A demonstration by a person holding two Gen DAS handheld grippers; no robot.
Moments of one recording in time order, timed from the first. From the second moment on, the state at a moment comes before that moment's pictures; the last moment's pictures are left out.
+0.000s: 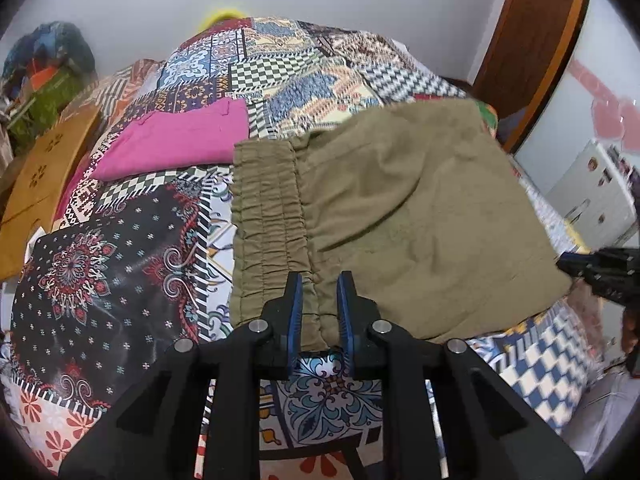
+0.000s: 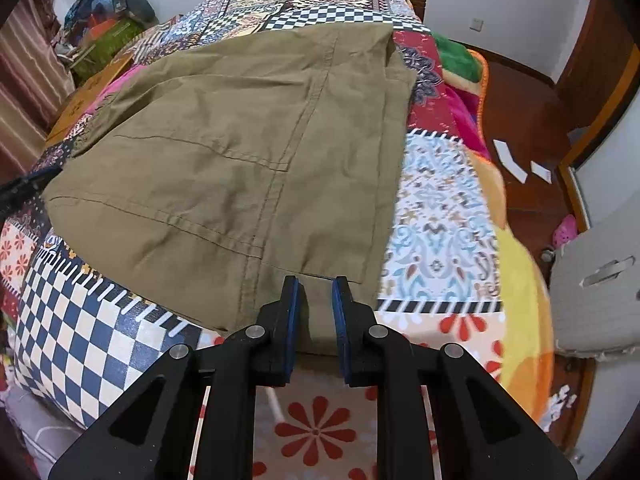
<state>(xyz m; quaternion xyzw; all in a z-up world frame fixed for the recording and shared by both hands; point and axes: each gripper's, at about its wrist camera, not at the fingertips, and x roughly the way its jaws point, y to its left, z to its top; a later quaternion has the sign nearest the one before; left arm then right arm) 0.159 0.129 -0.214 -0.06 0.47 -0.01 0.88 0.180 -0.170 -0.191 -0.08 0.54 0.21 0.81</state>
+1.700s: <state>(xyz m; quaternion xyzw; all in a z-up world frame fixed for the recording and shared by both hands) 0.310 0.203 -0.267 -0.14 0.48 0.04 0.86 0.365 -0.133 -0.201 -0.07 0.46 0.19 0.86</state>
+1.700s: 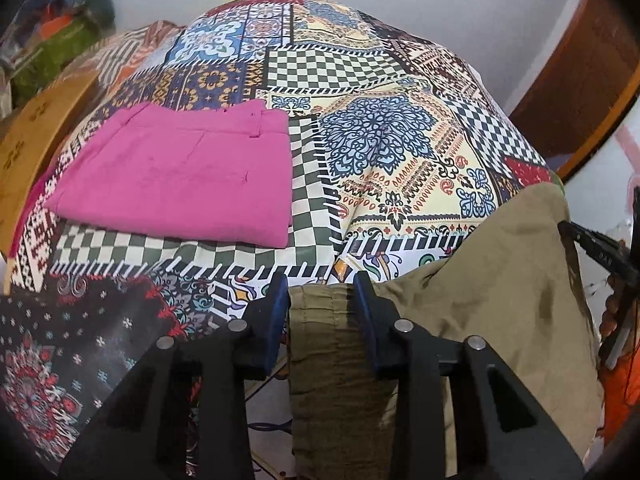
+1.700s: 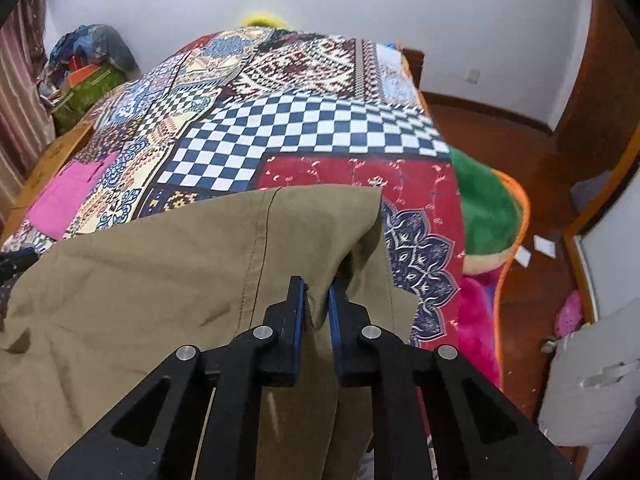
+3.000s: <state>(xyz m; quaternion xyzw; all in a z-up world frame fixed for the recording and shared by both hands) 0.235 0.201 -0.216 -0.11 0.47 0.08 0.87 0.289 -0.164 -0.158 -0.11 0.47 0.16 0.86</state>
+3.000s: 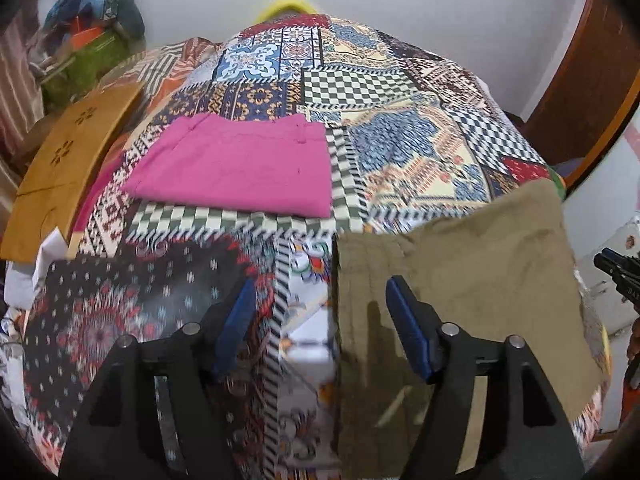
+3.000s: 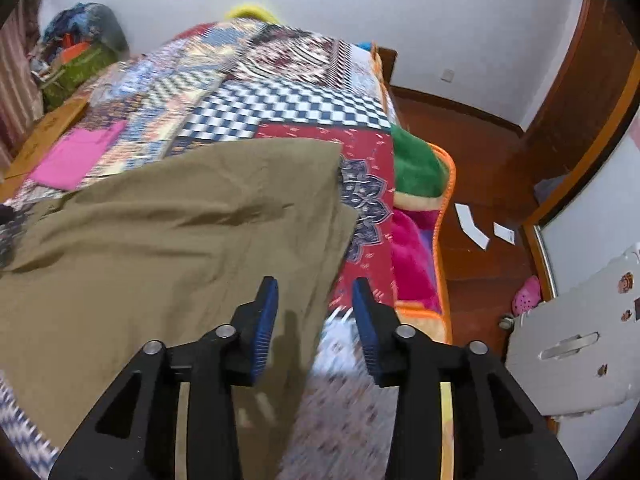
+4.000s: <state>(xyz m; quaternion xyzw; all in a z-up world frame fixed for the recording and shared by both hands) 0.286 0.170 -0.202 -0.04 0.46 0.03 0.88 0.236 -0.133 -0.168 -0.06 0.52 0.25 0.81</state>
